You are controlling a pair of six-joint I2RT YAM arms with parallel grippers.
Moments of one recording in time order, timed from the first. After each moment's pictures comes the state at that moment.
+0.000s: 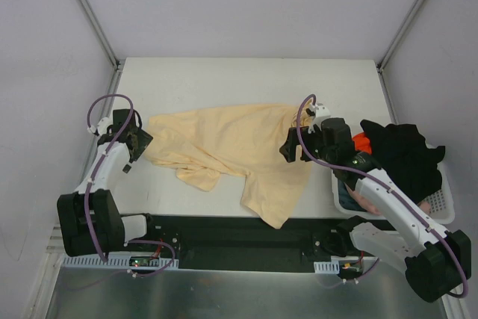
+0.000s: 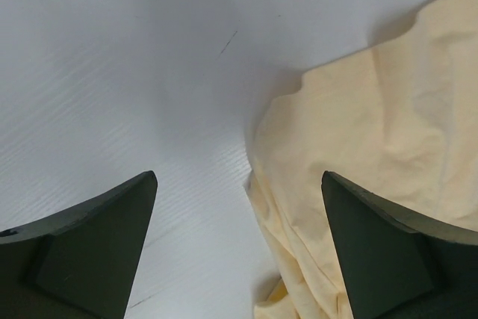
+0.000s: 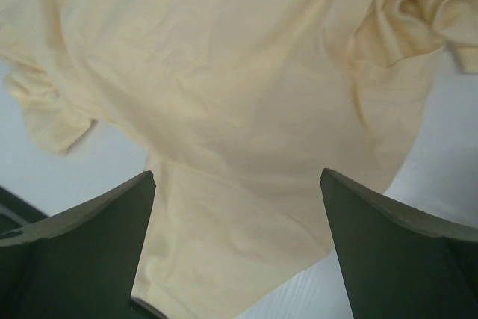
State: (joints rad) left arm 0.12 1.20 0.77 -0.62 -0.34 -0.84; right arm 0.49 0.98 0.76 -0.35 -0.06 0.28
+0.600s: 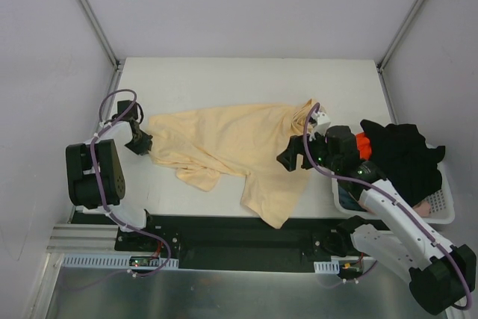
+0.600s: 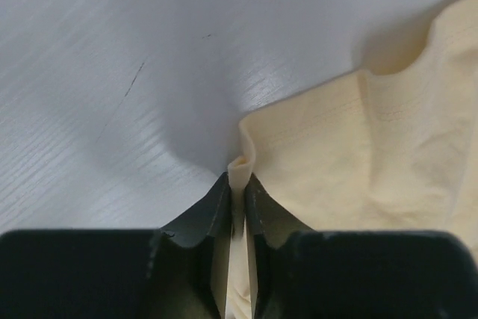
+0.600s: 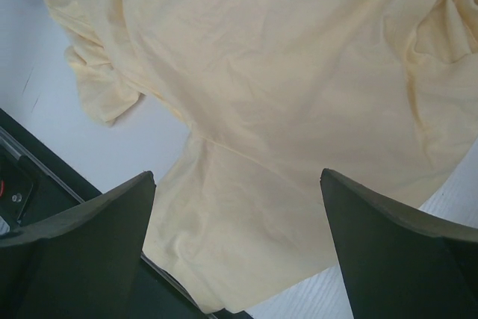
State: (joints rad) left arm 0.18 1.61 0.90 -0.50 -0.13 -0.82; right arm 0.50 0.86 0.65 -0.33 -0.24 0.30
